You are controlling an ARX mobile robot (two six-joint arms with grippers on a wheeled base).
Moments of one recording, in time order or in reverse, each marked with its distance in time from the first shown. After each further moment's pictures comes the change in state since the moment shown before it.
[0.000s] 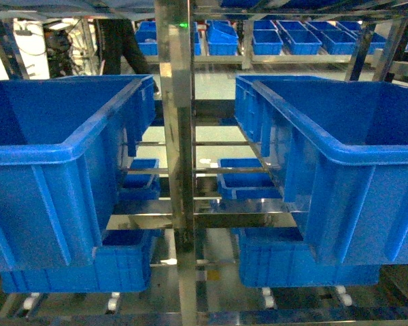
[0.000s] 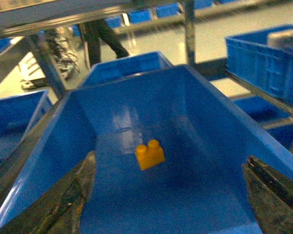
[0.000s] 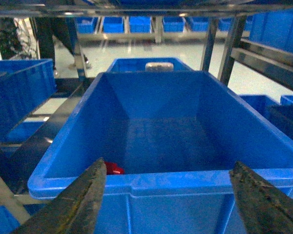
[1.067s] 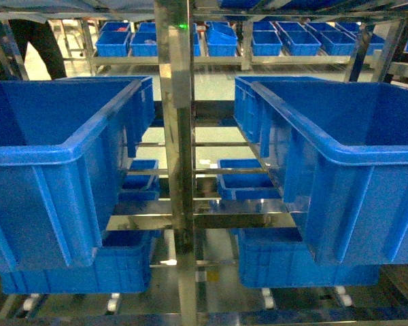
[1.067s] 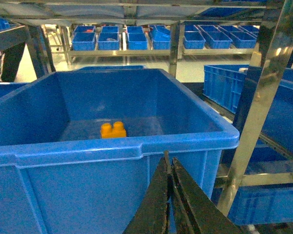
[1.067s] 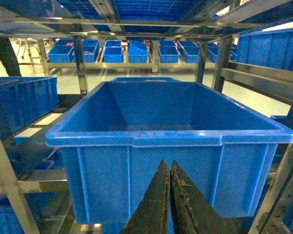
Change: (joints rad) left arm -0.229 -0.589 -0.548 0.131 -0.238 -0.237; right arm 0.001 -0.519 -0.422 0.053 0.013 -0.018
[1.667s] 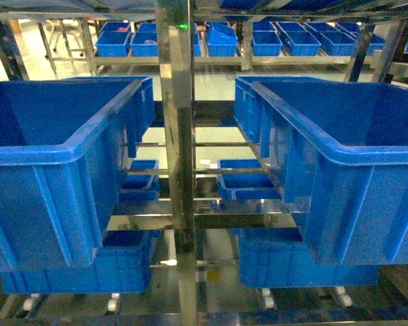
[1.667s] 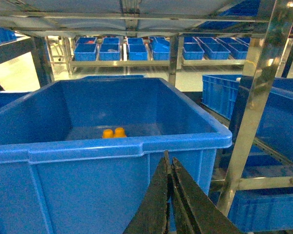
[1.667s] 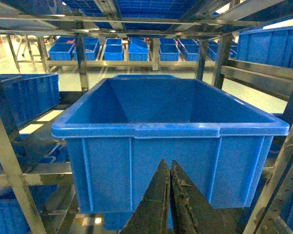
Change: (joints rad) left arm 0.000 -0.267 -0.030 -0.211 0.000 0.000; right arm 0.000 -0.251 0.000 -0.251 0.000 0.000
